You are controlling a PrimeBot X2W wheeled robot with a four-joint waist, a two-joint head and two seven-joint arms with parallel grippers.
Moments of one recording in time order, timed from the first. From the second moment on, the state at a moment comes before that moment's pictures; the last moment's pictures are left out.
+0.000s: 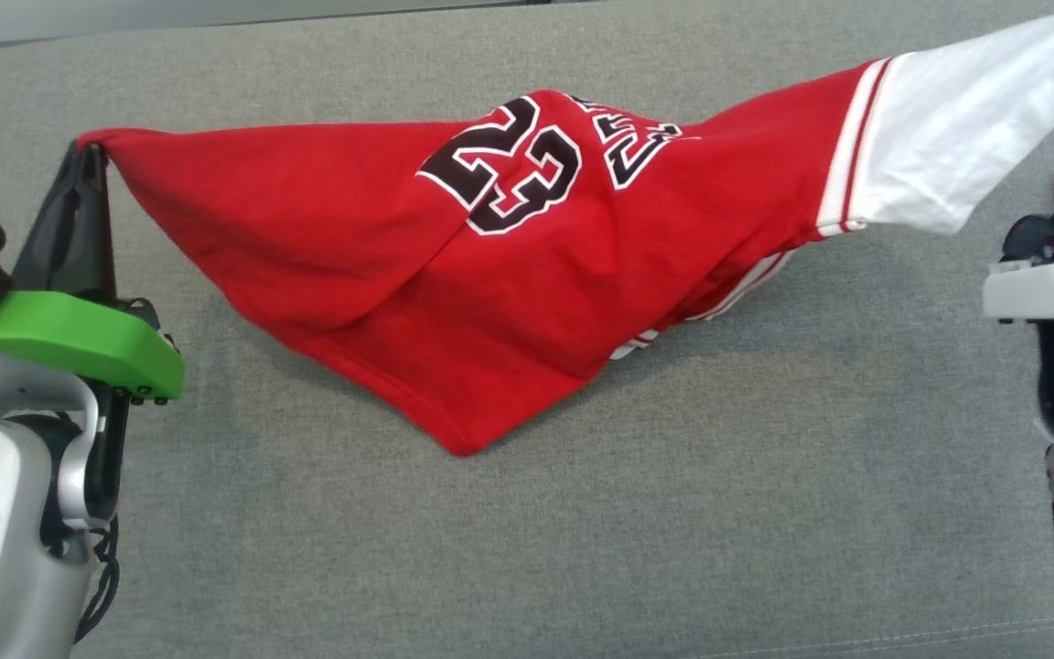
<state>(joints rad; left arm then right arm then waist) -0.44 0.49 -0.25 -0.07 -0.52 0.19 0.10 -0.45 -0.23 -0.11 -0.08 0.21 0.13 -0.15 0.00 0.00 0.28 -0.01</state>
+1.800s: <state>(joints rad) 0.01 0.21 -0.25 -0.08 -0.27 0.19 -0.24 -0.06 -0.08 -0.03 0.00 0.20 0.13 -0.23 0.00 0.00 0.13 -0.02</state>
